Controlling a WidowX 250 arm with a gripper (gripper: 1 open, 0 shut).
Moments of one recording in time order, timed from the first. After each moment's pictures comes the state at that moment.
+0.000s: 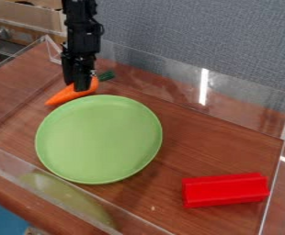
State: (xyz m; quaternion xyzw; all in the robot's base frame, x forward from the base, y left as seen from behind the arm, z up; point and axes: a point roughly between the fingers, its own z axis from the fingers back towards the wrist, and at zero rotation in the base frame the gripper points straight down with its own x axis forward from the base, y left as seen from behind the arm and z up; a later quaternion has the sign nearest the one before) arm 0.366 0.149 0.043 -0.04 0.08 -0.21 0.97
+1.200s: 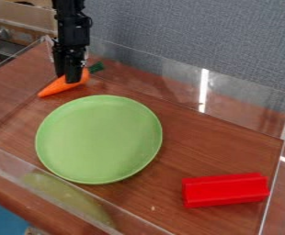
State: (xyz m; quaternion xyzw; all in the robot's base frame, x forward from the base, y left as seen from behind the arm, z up) arm 0.386 0.177 0.037 -0.05 0.08 -0.20 0.97
